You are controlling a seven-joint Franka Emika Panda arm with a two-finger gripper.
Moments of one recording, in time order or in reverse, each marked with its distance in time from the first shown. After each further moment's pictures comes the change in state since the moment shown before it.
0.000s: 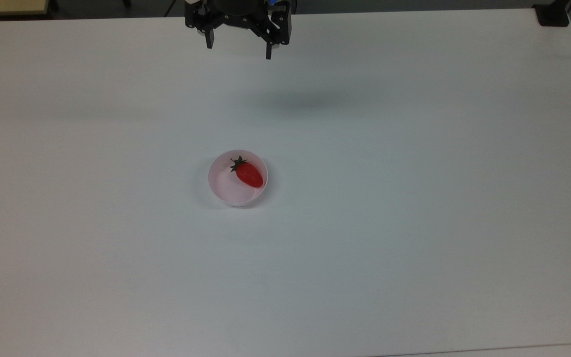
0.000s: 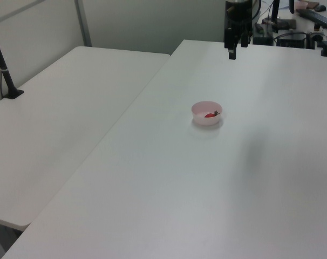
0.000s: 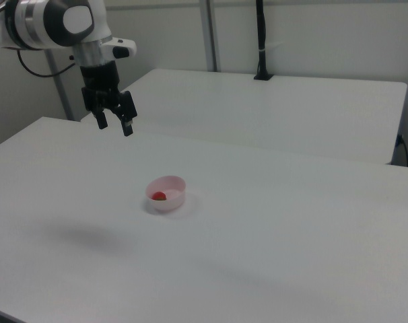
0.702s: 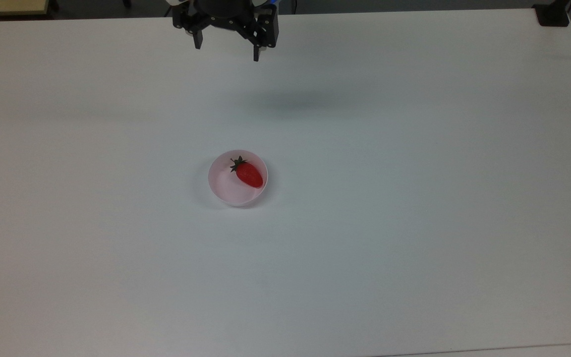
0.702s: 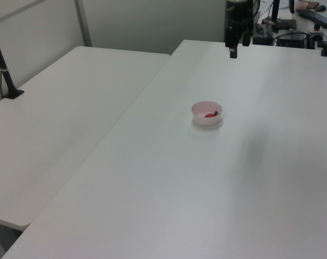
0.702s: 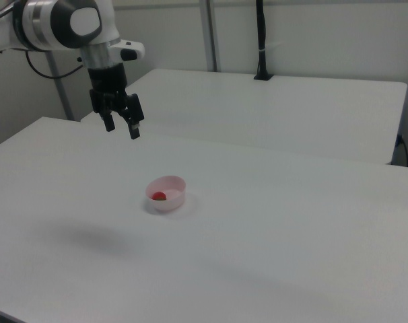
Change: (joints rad) arm -0.024 0.003 -0.013 -0.005 -0.001 0.000 -0.001
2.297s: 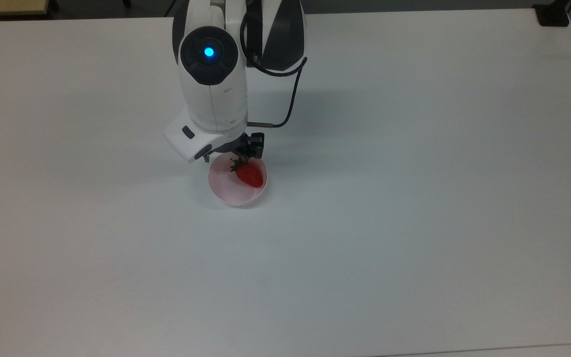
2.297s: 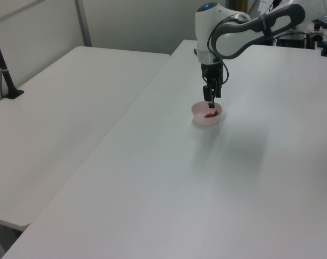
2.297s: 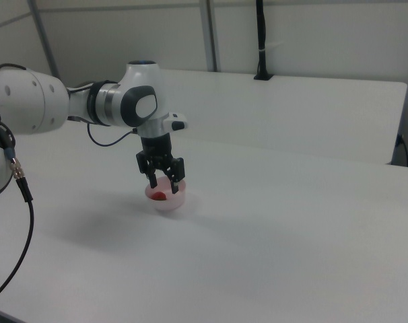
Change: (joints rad) arm -0.037 0.365 0.006 -0.012 0.001 0.339 -0.176
